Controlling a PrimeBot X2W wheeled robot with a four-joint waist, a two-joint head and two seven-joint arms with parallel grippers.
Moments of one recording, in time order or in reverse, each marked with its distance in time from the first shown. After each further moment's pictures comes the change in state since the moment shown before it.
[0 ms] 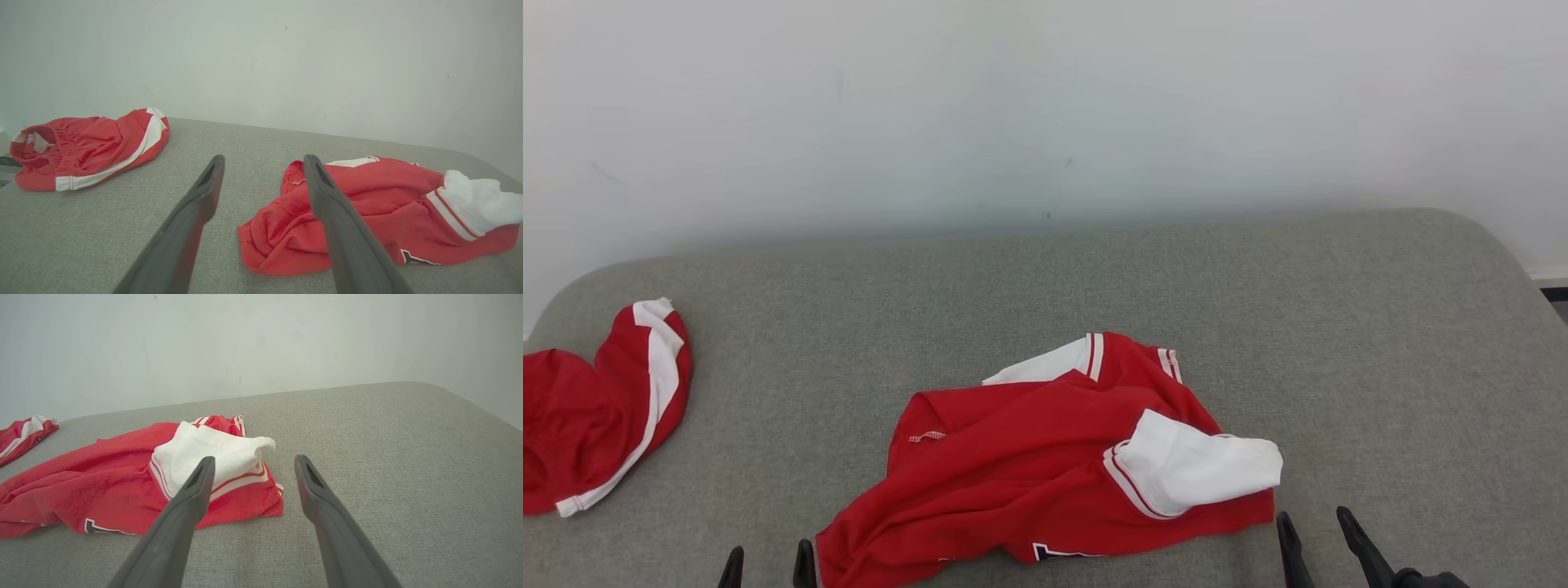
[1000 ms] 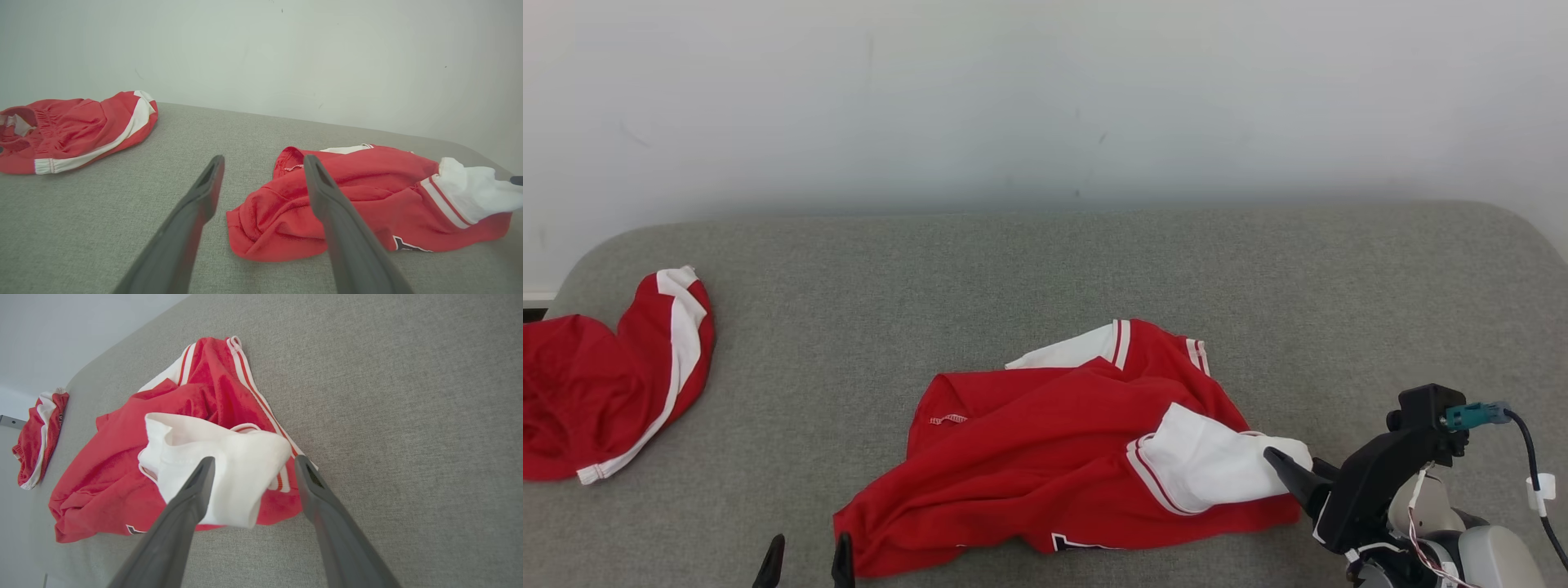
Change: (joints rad) left arm -0.033 -0.004 -0.060 0.034 -0.001 -0.008 0.000; right arm -0.363 0.000 -0.184 0.108 0.327 0.000 0.893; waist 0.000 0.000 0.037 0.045
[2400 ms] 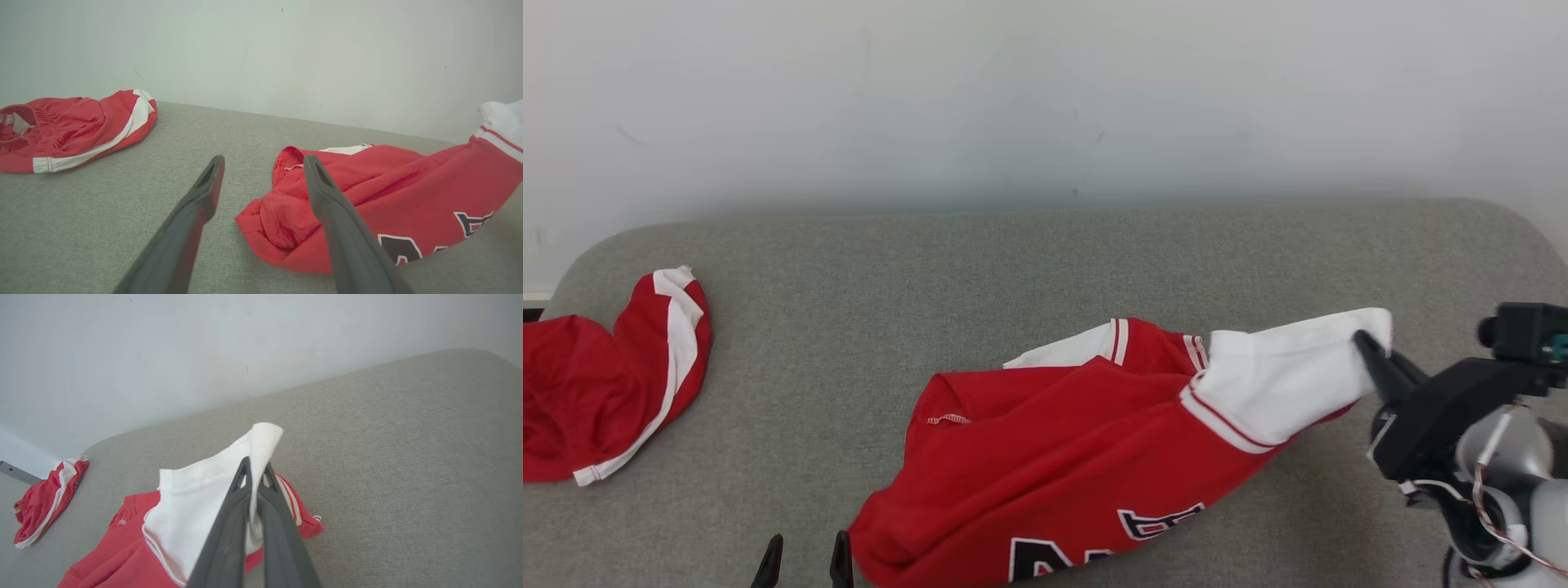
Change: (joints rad) left arm 0.000 0.000 0.000 0.000 -0.004 0.000 0.000; right arm -0.048 0.000 -0.047 -0.246 -0.094 0.000 -0.064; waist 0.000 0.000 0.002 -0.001
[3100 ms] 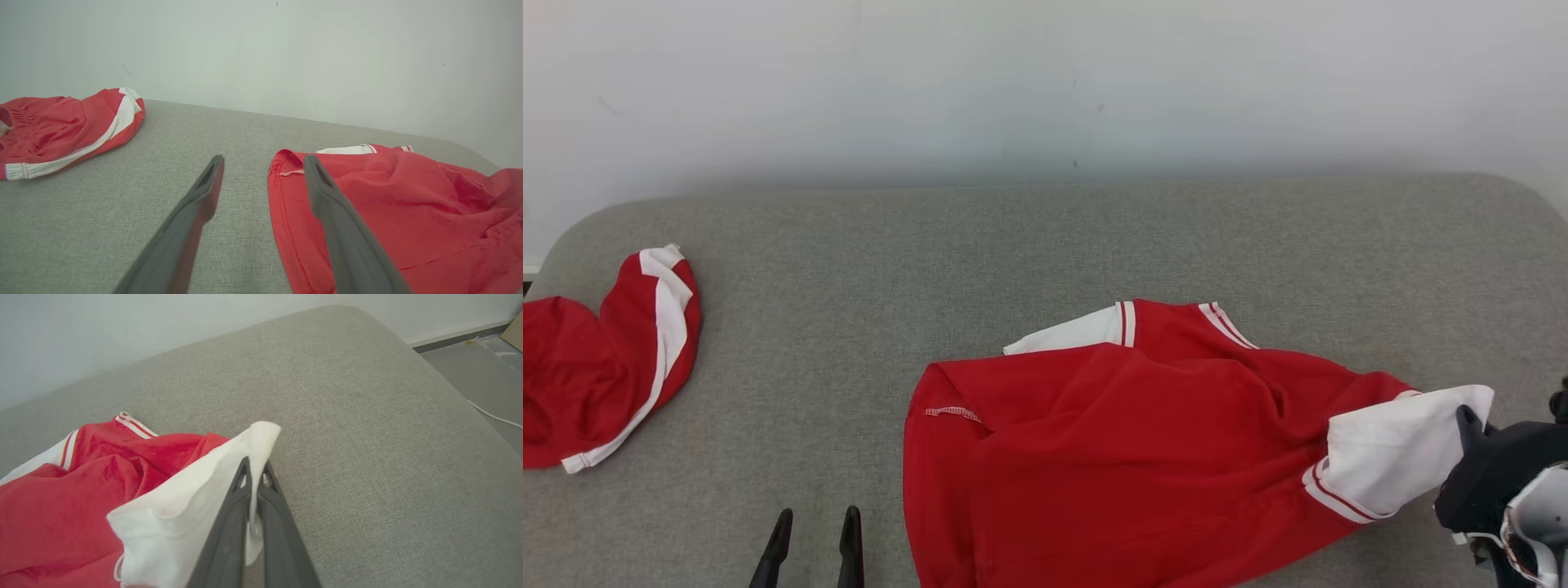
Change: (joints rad) left arm -0.046 0.000 -0.017 0.003 -0.002 0.000 0.000; right arm 0.071 0.000 -0.203 0.089 -0.243 0.000 -0.076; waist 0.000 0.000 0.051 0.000
